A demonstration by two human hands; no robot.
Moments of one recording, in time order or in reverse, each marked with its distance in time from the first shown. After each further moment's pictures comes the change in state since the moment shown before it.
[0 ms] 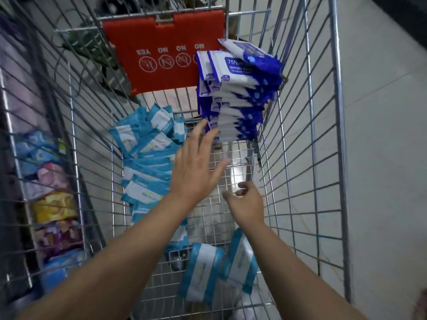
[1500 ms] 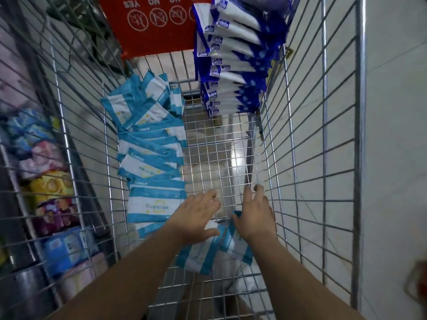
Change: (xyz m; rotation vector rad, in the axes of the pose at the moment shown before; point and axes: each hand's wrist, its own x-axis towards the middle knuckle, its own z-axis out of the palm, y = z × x) left_hand -0.132 -0.026 0.054 0.206 -0.857 0.215; right_hand -0.023 0.083 -0.008 -0.940 -0.091 -0.252
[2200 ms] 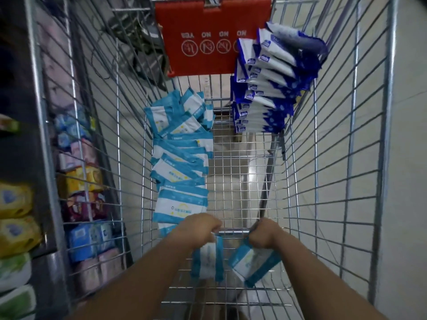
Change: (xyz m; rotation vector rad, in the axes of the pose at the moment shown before) left_hand -0.032 -0.010 -0.020 -0.317 -0.154 -0.223; right_hand 0.005 -0.017 -0.027 0.012 -0.583 0.020
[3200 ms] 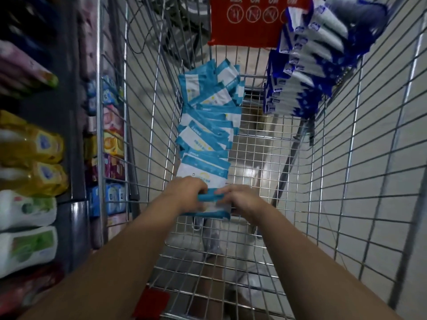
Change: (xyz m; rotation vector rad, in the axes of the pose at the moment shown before) left_hand -0.055 -0.044 -0.003 0.053 0.207 -0.268; right_hand 0.012 -0.071 0.049 0.904 -0.107 -0.226
